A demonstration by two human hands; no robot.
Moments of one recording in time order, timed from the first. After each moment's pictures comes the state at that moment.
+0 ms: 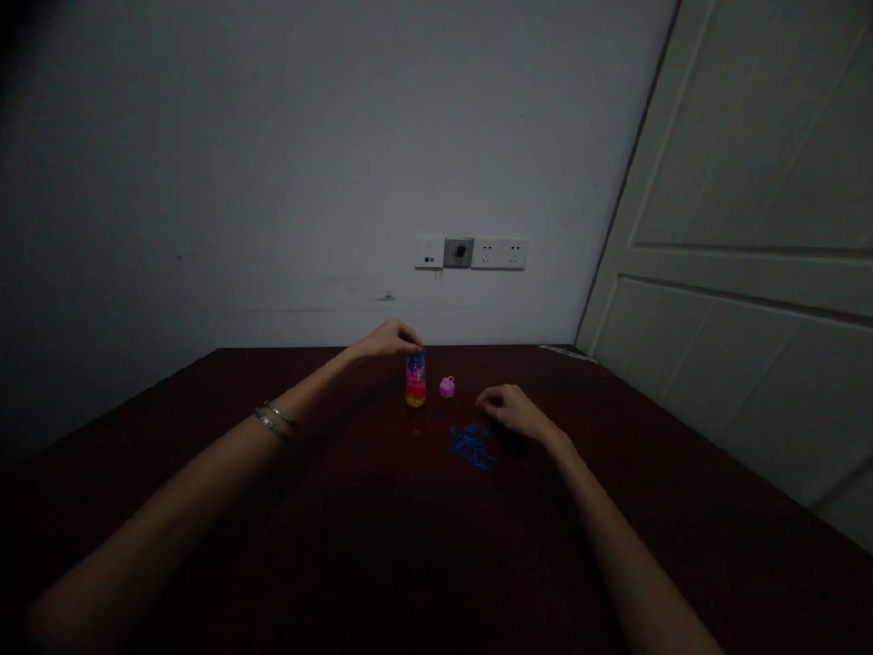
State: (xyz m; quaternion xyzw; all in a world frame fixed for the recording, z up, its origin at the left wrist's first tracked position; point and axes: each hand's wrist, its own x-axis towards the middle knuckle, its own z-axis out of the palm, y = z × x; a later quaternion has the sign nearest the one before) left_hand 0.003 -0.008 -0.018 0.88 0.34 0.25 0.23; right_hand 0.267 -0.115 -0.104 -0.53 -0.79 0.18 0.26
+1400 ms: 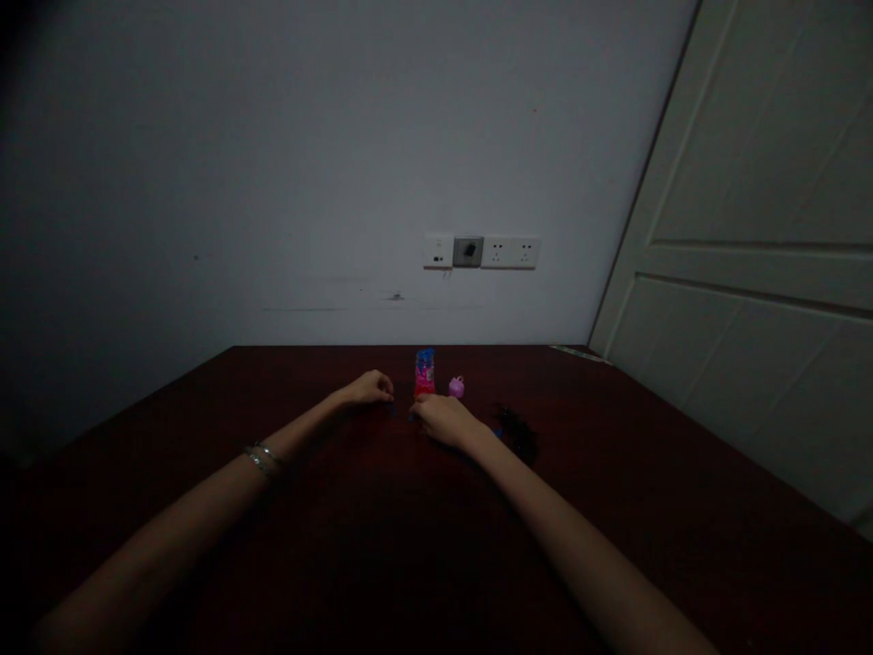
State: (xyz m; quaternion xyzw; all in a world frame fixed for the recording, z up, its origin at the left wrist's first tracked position) left_hand -0.064 -0.009 -0.116 0.83 0.49 0.14 0.22; right_hand 0.141 -0.117 -0.098 -0.41 -0.91 -0.05 0.06
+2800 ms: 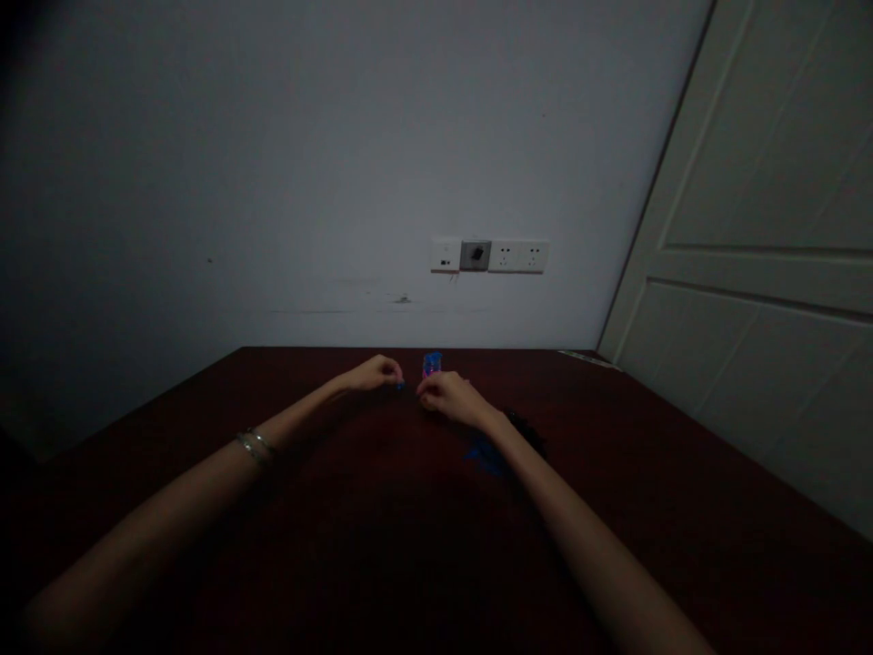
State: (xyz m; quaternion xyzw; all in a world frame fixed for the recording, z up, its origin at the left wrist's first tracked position) left_hand -0.062 -0.011 -0.080 0.85 0.38 0.22 0.30; right_hand 0.152 -0.094 -0.077 -0.39 -0.88 0.09 0.25
